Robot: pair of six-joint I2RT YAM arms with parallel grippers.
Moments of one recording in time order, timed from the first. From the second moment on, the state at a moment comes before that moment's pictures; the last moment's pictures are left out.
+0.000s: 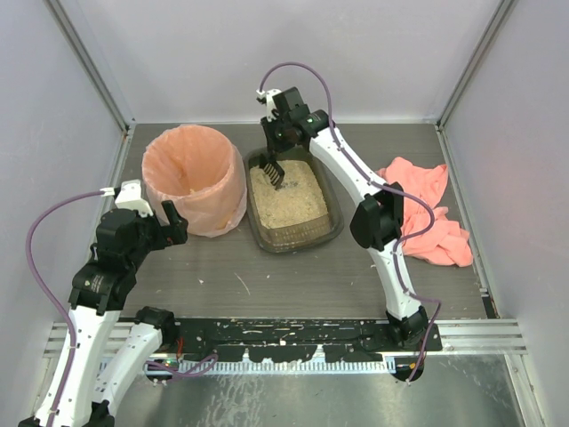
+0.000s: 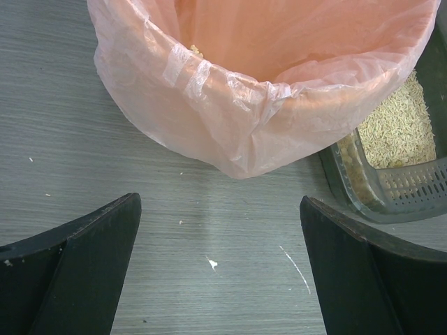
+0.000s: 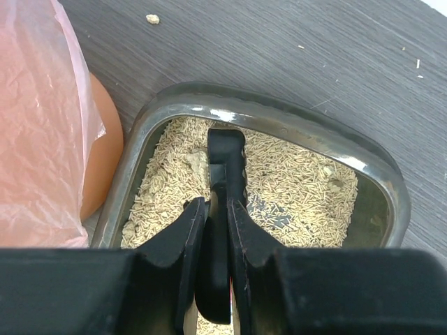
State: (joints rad) left arm -0.21 0.59 0.88 -0.76 -0.13 -0.30; right arm 0.58 2.31 2.39 -0.81 -0.06 0.03
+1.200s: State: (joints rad) left arm -0.21 0.59 0.88 -0.76 -0.13 -0.30; right arm 0.36 1.99 1.34 0.10 -0.47 0.72
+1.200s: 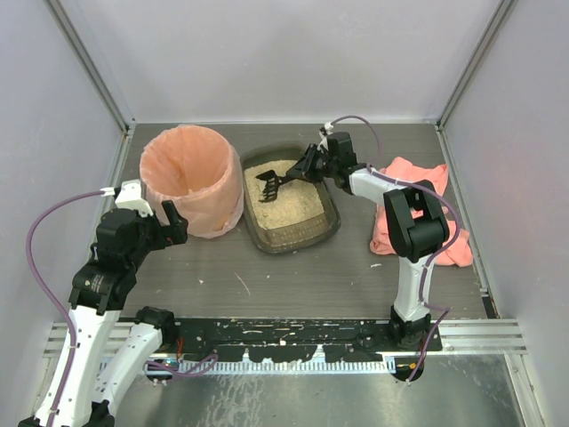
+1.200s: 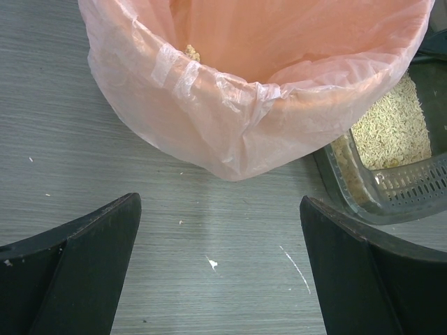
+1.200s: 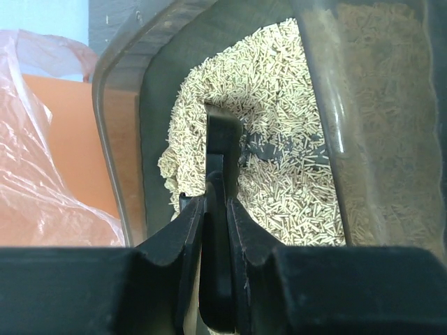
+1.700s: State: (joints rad) left arm -0.21 0.59 0.88 -0.76 -0.13 -0.30; right arm 0.31 1.93 1.14 0.34 -0.50 0.88
